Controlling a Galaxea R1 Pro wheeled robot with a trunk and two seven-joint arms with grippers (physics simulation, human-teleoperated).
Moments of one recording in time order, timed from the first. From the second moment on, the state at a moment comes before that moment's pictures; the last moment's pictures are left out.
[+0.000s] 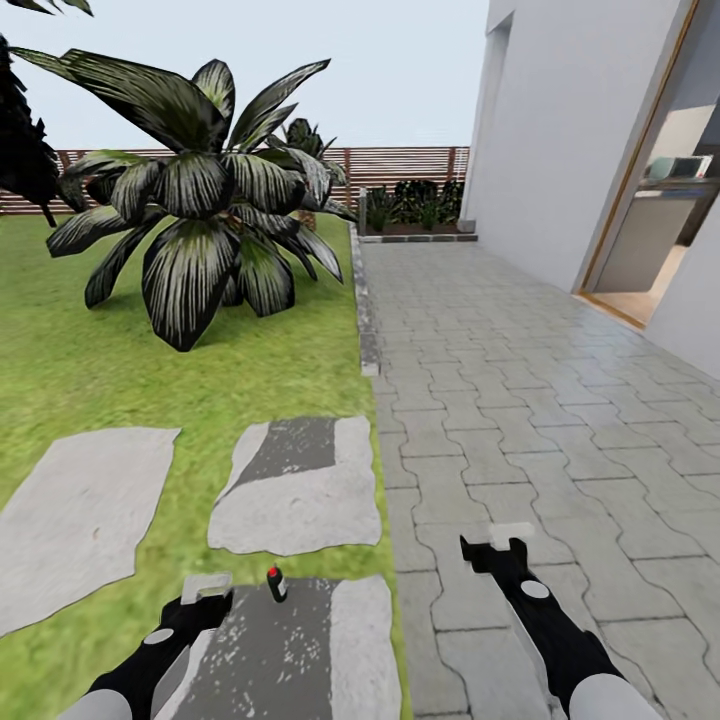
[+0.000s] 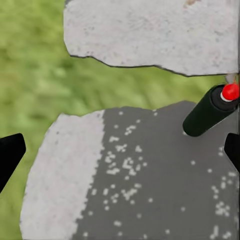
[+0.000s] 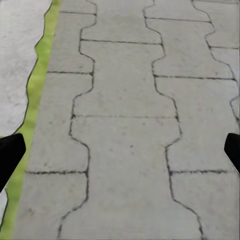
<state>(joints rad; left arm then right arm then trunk) -0.57 0.10 0.09 -0.27 0.01 -0.12 0.01 -0.53 -0.05 0.00 -0.62 0.05 -0.03 0.00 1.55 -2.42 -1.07</state>
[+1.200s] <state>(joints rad) -0.57 0.10 0.09 -0.27 0.01 -0.12 0.01 -0.53 -0.06 0.00 -0.62 0.05 -0.03 0.00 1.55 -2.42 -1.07</state>
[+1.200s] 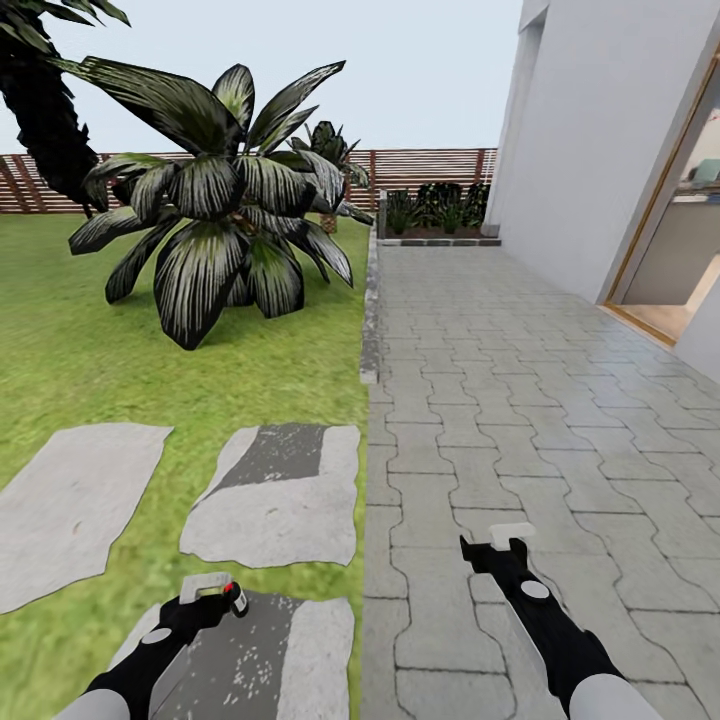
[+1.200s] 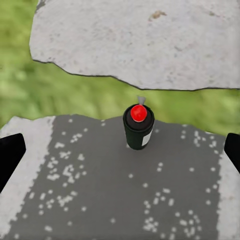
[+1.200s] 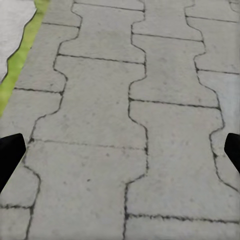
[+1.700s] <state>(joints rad) -0.56 0.10 0.09 -0.27 0.01 -0.12 0.00 -0.53 -0.06 0.00 -0.62 0.05 -0.03 0.00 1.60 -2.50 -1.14</state>
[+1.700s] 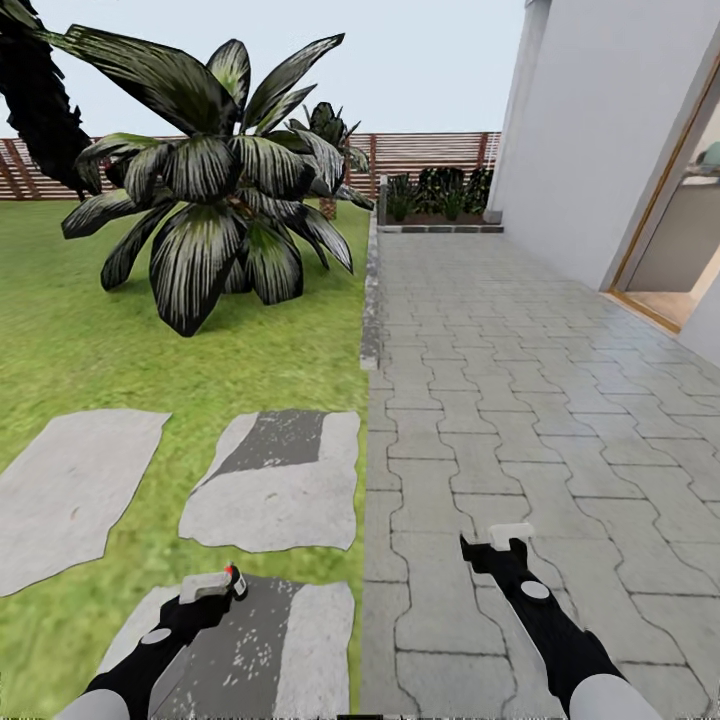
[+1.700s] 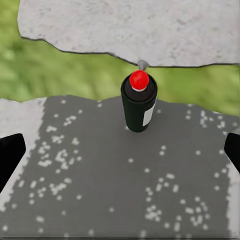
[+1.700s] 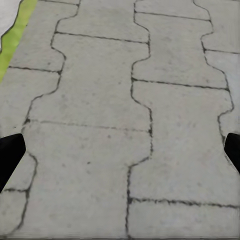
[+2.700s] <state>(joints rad) -0.57 0.11 0.09 -0.27 0.01 -0.13 0.00 -0.53 -0.06 0.00 -0.62 0.05 -0.03 0.00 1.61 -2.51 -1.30</state>
